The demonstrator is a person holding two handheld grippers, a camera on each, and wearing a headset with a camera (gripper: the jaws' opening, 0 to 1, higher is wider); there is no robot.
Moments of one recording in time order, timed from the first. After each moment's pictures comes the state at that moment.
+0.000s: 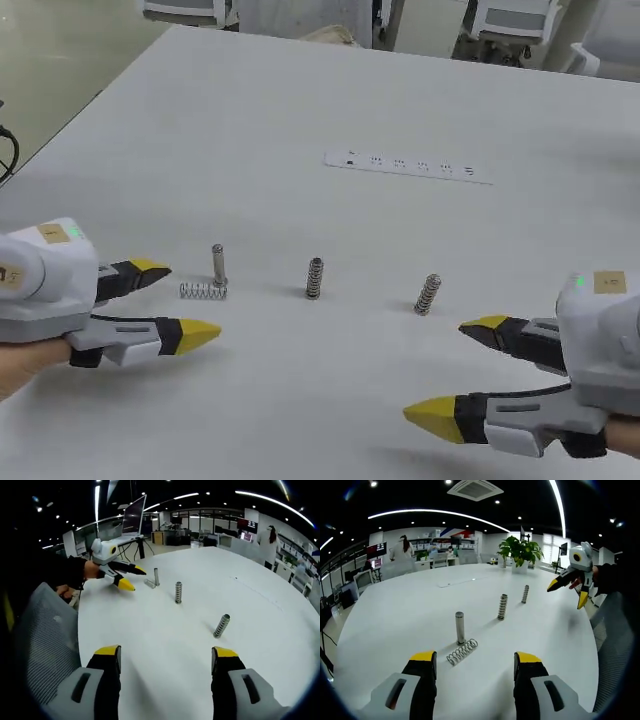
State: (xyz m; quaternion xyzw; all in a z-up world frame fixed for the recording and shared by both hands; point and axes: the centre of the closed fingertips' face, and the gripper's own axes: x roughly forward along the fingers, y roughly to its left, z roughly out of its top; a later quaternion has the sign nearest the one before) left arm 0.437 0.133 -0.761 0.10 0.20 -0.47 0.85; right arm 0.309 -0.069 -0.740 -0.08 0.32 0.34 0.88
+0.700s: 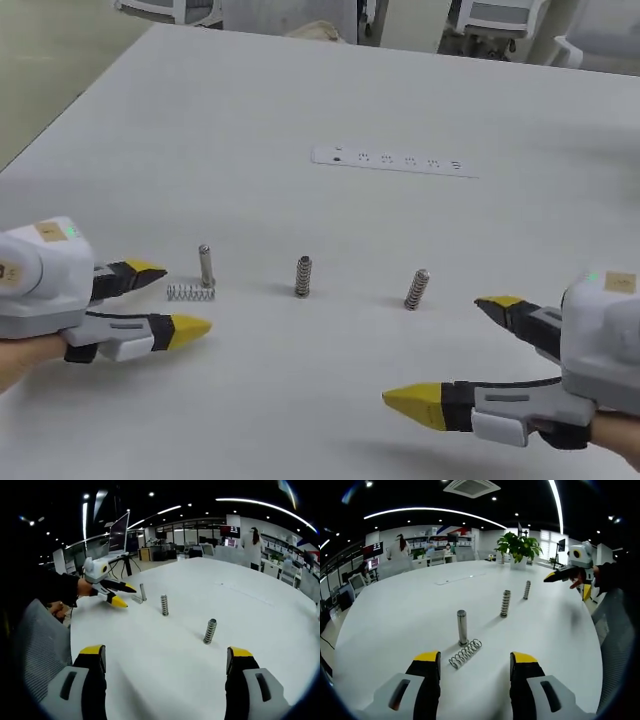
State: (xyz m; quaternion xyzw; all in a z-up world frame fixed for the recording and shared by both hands) left arm 0.447 0.127 -0.770 0.11 0.21 -0.48 0.84; right arm 0.326 -0.076 -0.730 -0.04 0.27 0.29 0.92
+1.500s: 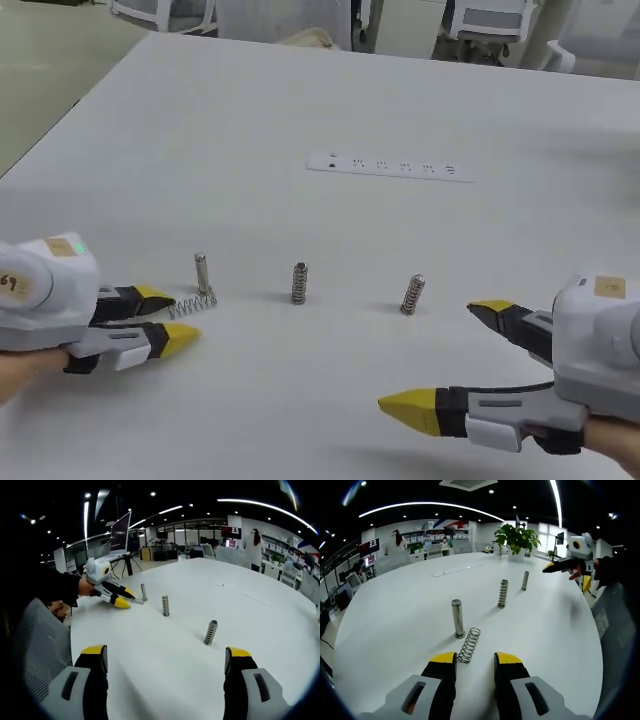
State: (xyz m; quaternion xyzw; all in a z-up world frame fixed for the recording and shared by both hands) left arm 0.438 0.131 -0.783 0.13 0.24 -0.48 0.83; right arm 0.325 -0.073 -0.729 -0.04 0.26 0.30 0.92
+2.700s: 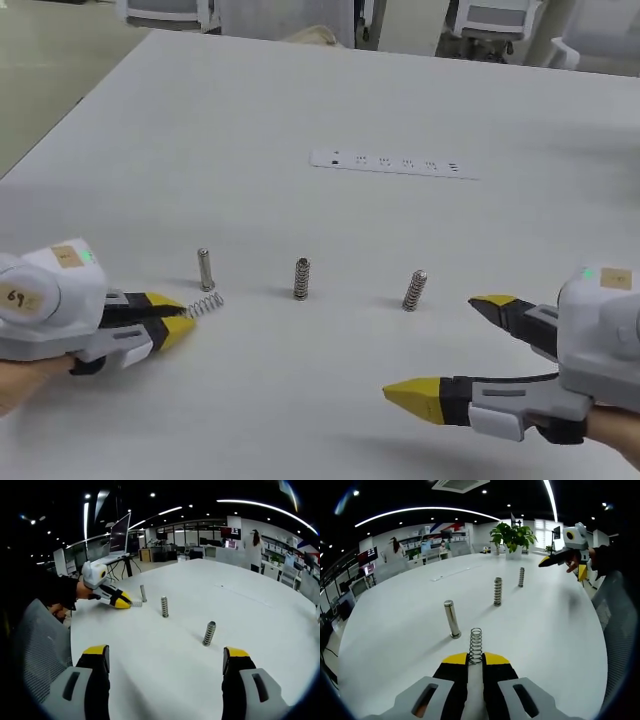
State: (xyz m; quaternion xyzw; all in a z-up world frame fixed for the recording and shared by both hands) left arm 0.432 0.129 -0.782 0.16 0.21 -0.48 0.83; right arm 0.326 -0.075 -0.726 -0.04 0.26 0.29 0.92
